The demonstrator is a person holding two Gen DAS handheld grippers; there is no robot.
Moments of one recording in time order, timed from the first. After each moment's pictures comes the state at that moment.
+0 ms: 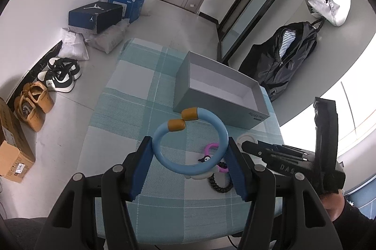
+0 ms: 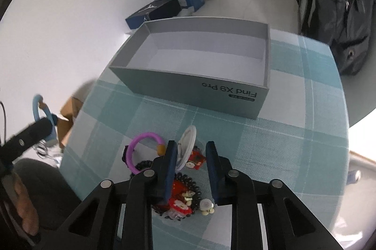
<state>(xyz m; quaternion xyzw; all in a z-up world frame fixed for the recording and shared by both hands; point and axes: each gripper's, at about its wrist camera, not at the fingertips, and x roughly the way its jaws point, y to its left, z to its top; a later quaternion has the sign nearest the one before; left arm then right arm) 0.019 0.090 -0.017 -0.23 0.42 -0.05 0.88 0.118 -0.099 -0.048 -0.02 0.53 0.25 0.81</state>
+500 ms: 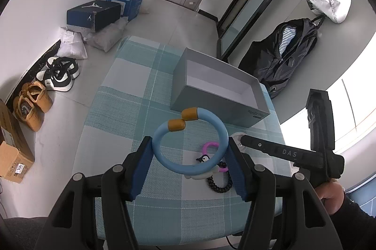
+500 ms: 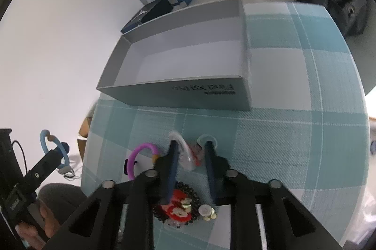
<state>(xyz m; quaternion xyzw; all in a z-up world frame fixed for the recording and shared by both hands) 0.021 0.086 -0.019 -0.22 0.42 -0.05 0.88 0.134 -0.111 -0.054 0.05 0.56 0.25 0.79</state>
